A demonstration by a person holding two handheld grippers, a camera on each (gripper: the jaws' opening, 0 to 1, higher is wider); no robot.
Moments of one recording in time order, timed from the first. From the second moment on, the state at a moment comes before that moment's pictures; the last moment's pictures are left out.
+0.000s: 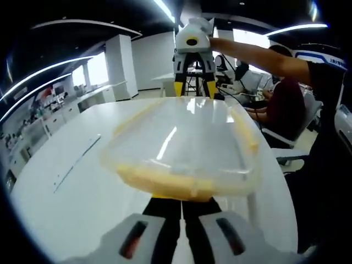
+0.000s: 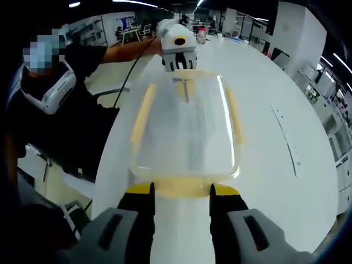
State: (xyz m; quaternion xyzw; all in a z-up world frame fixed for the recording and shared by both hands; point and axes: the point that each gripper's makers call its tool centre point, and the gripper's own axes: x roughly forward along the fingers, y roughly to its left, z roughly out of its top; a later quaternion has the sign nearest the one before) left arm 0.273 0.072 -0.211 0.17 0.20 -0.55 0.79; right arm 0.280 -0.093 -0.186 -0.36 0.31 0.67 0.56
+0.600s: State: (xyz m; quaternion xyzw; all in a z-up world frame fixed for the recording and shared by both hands) left arm 0.271 0.136 -0.209 0.17 0.20 -0.51 0.82; right arm 0.276 -0.032 -0.192 -0.37 0.31 0.69 0.54
